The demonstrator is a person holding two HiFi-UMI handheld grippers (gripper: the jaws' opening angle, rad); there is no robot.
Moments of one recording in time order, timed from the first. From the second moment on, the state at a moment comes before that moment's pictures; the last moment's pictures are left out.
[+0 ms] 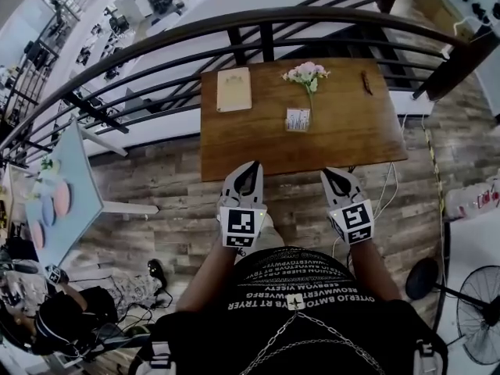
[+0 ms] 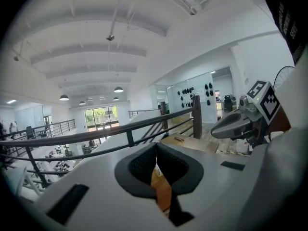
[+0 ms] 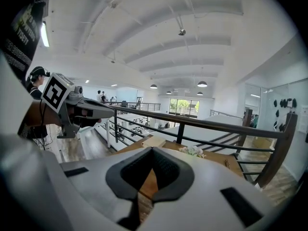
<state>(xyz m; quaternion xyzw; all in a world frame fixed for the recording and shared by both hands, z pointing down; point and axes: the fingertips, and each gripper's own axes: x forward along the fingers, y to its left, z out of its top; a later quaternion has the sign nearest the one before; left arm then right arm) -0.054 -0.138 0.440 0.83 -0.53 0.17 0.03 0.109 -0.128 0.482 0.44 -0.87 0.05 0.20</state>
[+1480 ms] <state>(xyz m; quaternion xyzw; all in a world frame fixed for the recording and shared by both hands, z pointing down) -0.112 -0.248 0.432 0.87 -0.48 0.12 0.03 0.070 -0.193 0.496 0.51 -0.82 0.09 0.24</state>
